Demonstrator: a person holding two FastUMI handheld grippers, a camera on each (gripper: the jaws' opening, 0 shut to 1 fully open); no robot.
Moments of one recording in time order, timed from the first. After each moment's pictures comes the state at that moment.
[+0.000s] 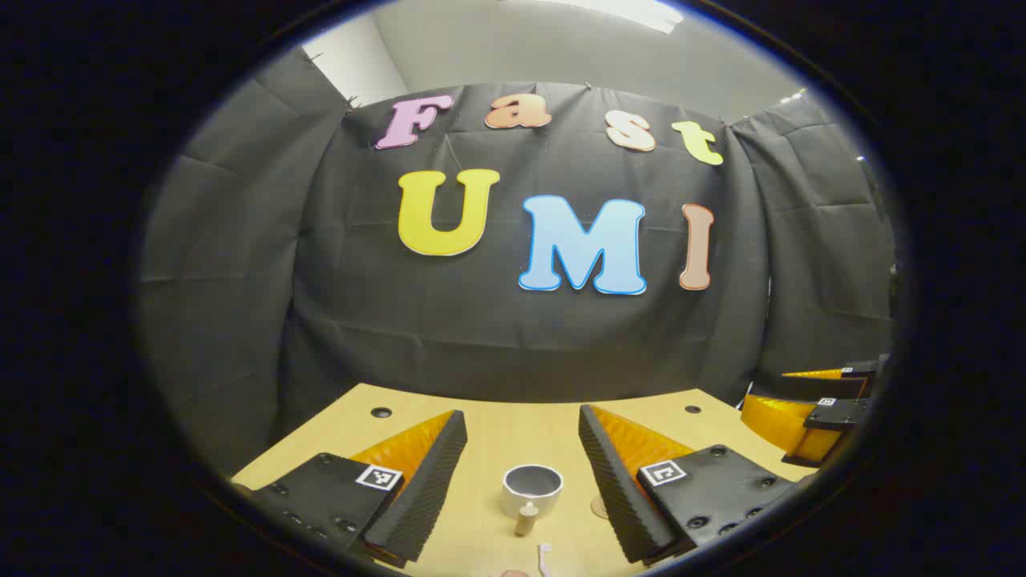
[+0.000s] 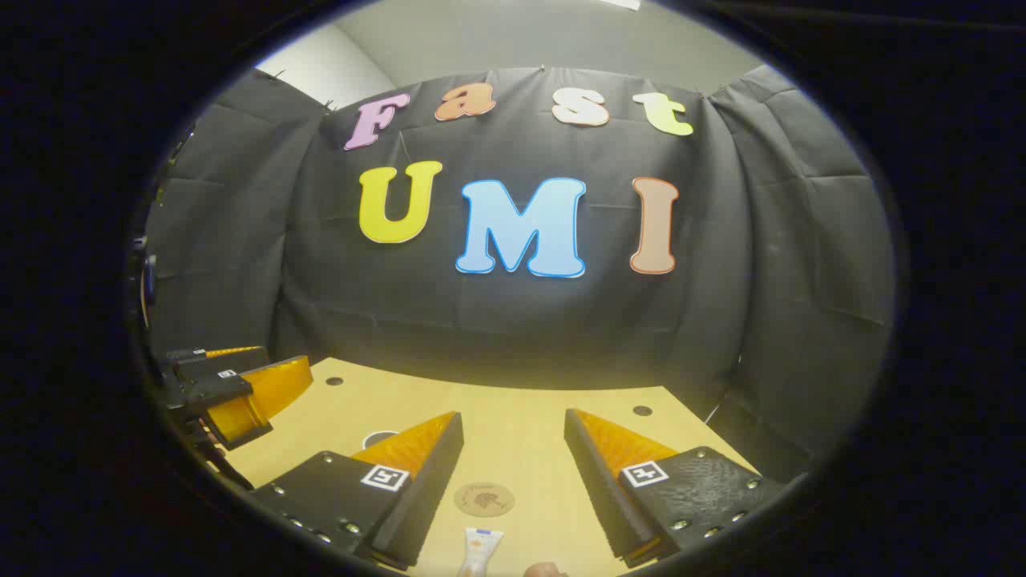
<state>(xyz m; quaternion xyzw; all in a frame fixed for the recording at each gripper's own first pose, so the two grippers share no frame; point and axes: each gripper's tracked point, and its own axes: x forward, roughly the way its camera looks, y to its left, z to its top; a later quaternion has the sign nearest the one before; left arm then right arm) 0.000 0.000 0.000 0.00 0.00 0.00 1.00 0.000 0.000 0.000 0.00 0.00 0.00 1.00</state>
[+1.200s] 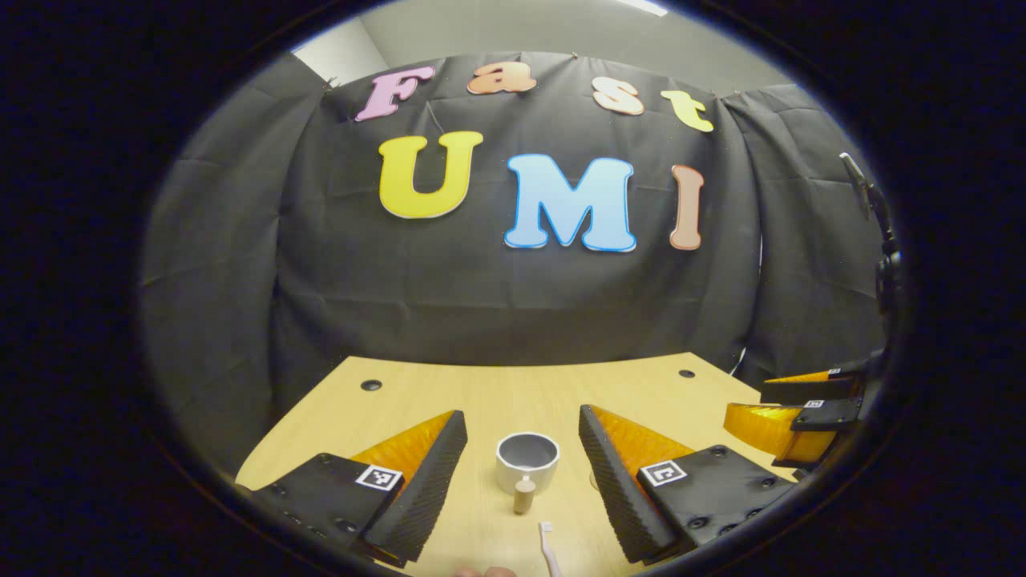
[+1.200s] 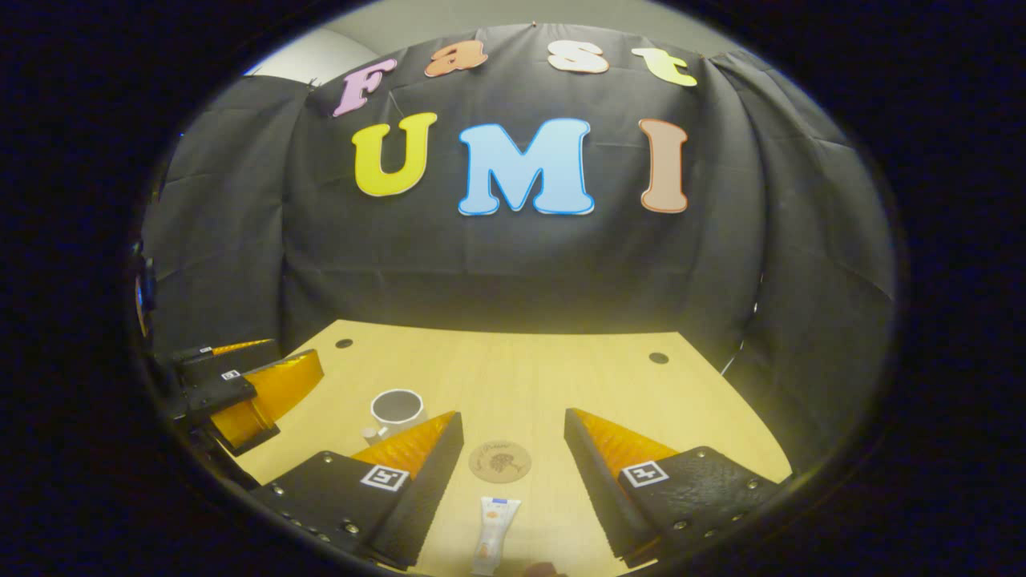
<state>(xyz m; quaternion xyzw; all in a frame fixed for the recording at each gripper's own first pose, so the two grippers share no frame) 0.009 -0.005 -0.056 0.01 0.09 -0.02 1.00 0.008 0.012 -0.058 0.03 0.12 0.02 0.99</state>
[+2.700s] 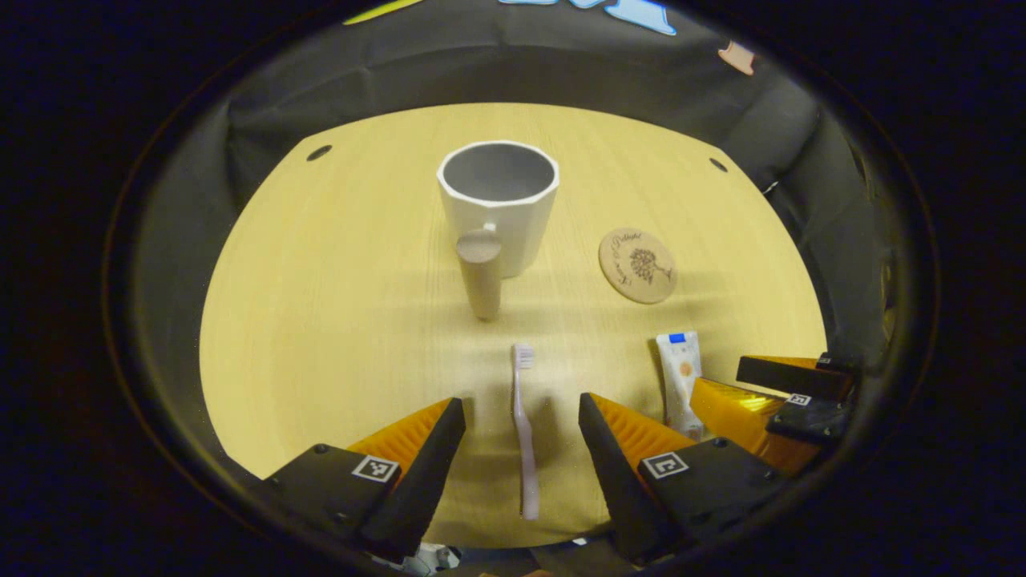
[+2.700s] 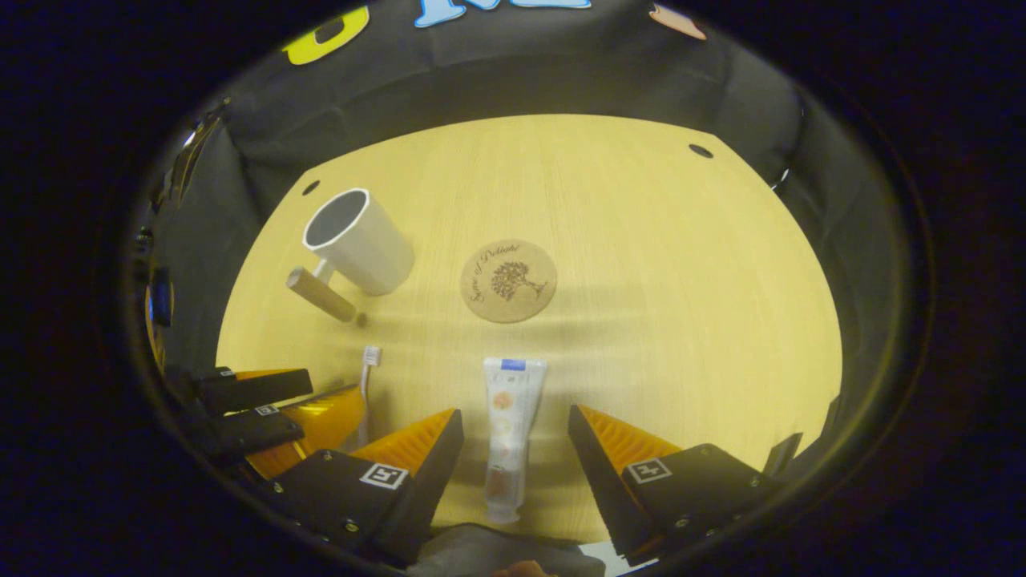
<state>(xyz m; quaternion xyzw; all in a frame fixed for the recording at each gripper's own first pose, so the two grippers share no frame) -0.036 -0.024 -0.288 -0.02 0.55 0.00 0.83 -0.004 0.036 -0.239 0.08 0.49 0.05 0.87</state>
